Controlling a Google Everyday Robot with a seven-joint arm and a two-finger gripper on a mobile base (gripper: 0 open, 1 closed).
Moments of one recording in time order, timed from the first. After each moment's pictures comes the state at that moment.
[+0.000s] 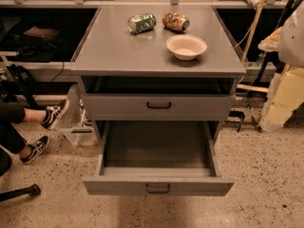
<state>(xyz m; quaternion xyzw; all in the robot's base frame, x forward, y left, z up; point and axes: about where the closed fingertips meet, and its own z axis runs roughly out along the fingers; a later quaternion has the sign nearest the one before) 0.438 -0.217 0.976 -0.60 0.78 -0.03 0.16</state>
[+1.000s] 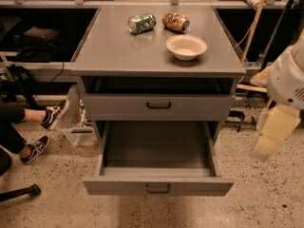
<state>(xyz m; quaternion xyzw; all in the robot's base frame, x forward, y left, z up) 0.422 -0.216 0.911 -0.59 0.80 0.01 0.14</state>
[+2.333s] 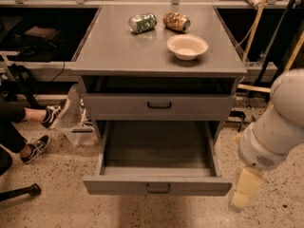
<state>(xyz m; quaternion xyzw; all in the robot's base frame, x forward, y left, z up) 0.384 -0.208 0.746 -0.58 0.81 0.10 0.07</state>
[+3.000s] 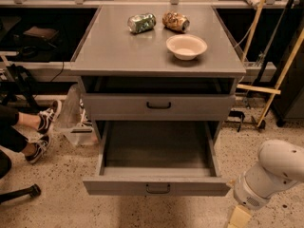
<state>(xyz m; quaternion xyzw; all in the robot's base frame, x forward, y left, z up) 0.357 -0.244 0.547 -0.53 0.83 0.18 0.05</state>
